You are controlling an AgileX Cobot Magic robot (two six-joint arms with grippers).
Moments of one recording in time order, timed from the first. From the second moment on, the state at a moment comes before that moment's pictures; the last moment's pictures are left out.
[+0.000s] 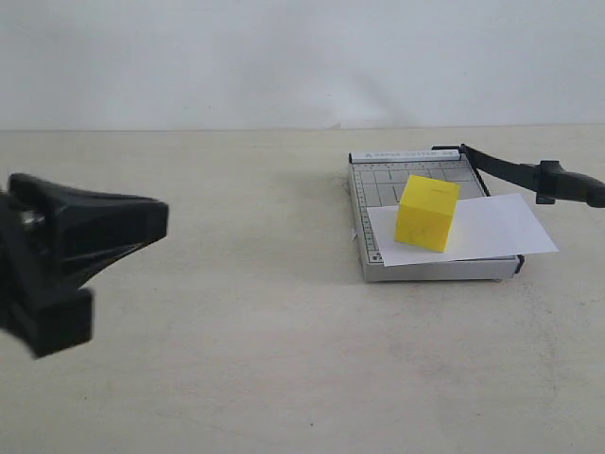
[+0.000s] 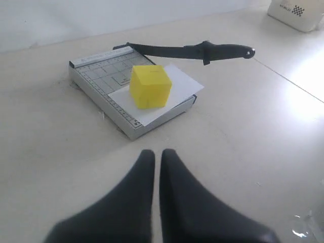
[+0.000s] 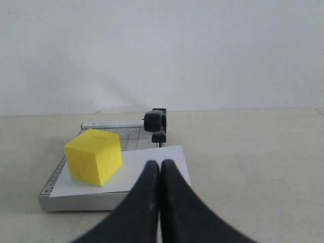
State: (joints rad) left arm -0.78 0.84 -0.51 -0.37 0.14 0.17; right arm 0.07 0.00 0.00 0.02 0.14 0.05
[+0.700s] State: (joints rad) left arm -0.78 0.40 -0.31 -0.37 0.32 0.20; right arm 0.07 0.00 0.00 0.02 0.14 0.05
